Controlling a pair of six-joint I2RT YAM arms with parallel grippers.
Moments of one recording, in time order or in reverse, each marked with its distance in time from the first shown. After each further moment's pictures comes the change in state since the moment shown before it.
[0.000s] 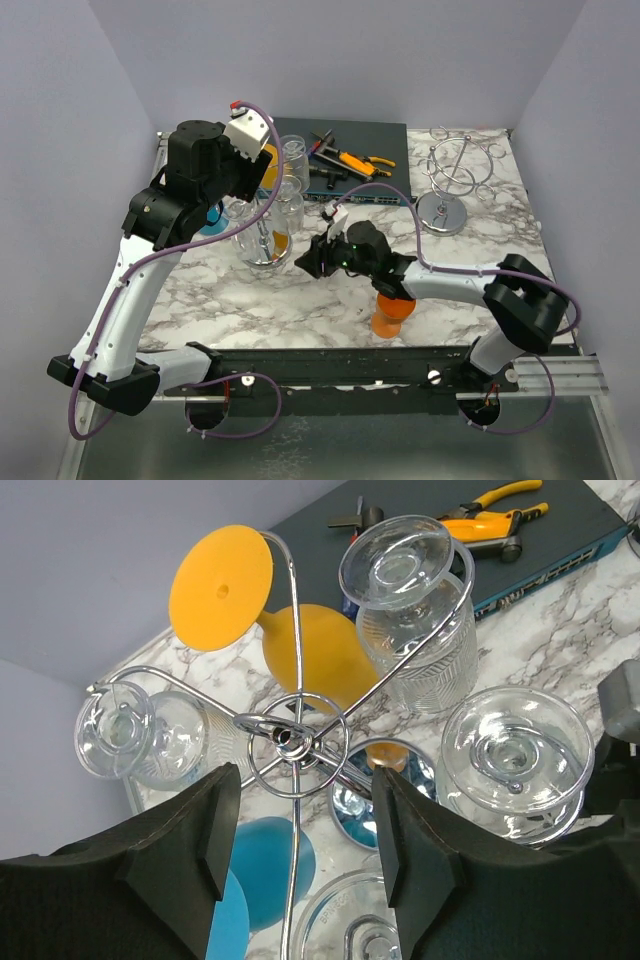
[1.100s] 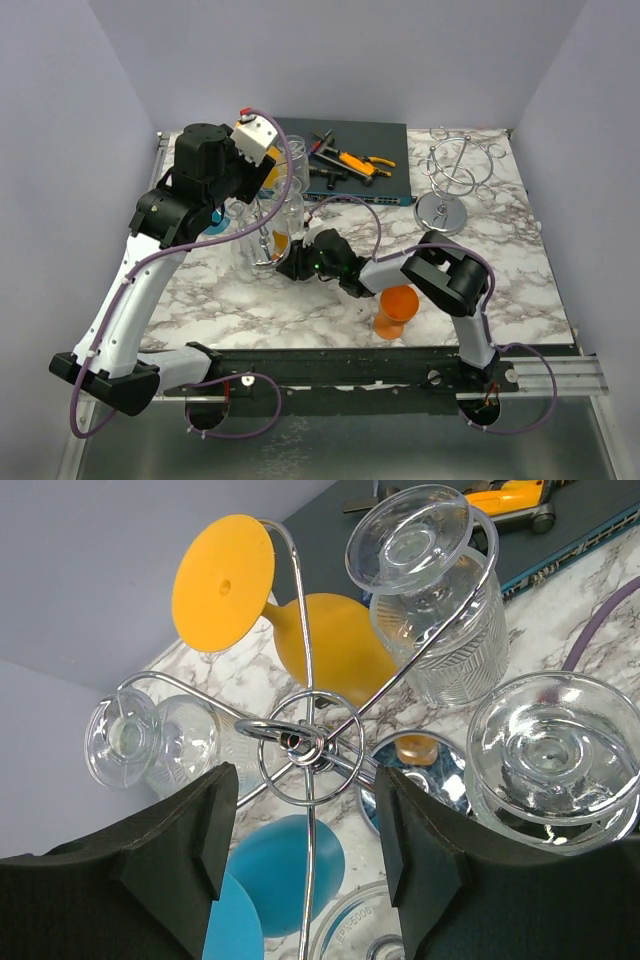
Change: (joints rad) left arm 0.000 0.000 -0.060 0.040 -0.023 0.089; right arm 0.030 0.486 0.154 0.263 0.011 0.209
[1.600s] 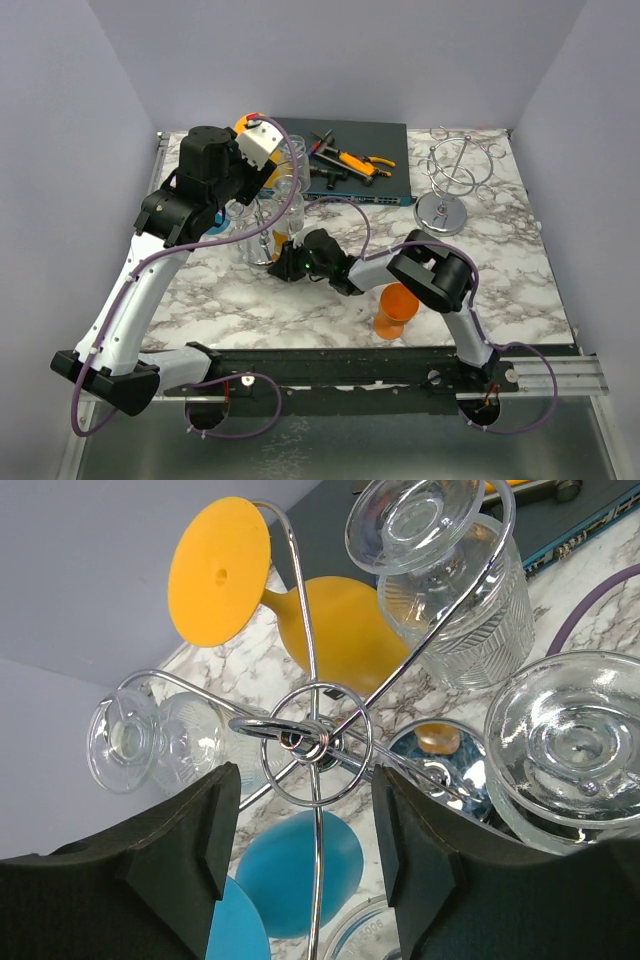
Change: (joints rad) left arm 0.000 0.000 -0.039 0.018 -0.020 0.063; right arm 0.002 0.112 0.116 -0.019 -0.029 0.034
